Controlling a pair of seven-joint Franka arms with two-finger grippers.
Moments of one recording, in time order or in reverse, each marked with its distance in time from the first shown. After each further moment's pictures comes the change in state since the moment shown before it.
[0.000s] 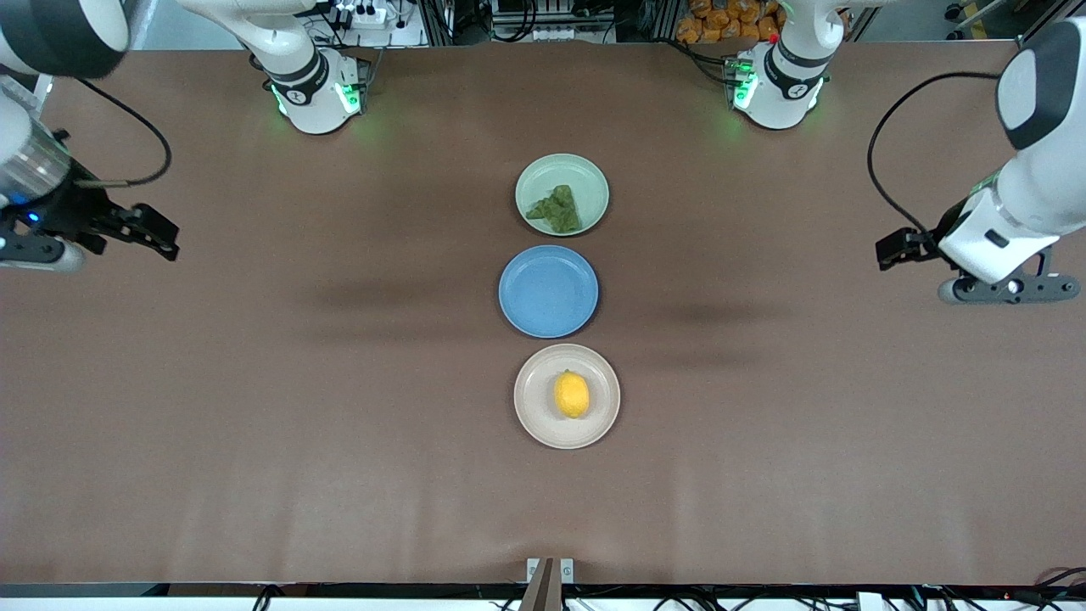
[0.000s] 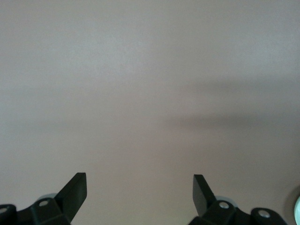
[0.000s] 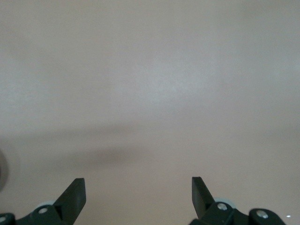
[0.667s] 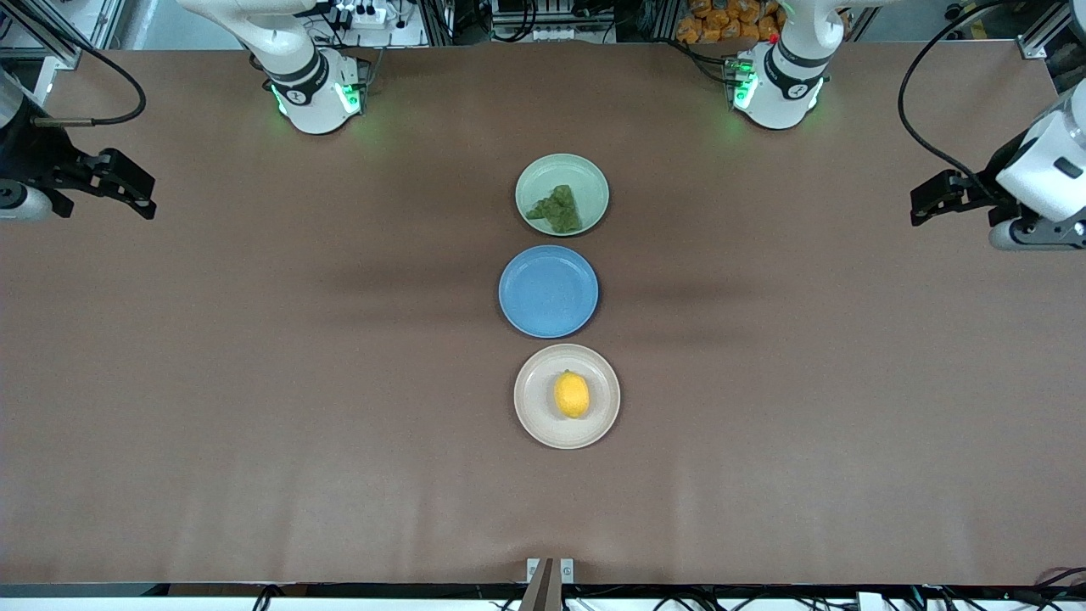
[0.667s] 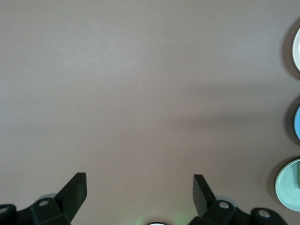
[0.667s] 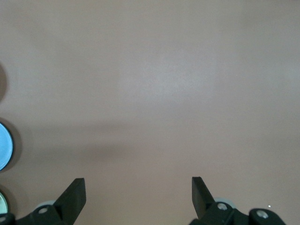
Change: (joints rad) left arm 0.005 -0.047 0.000 0.136 -0.027 -0.158 0.040; right arm 0.002 0.000 0.033 0.127 0.000 -0.149 -0.026
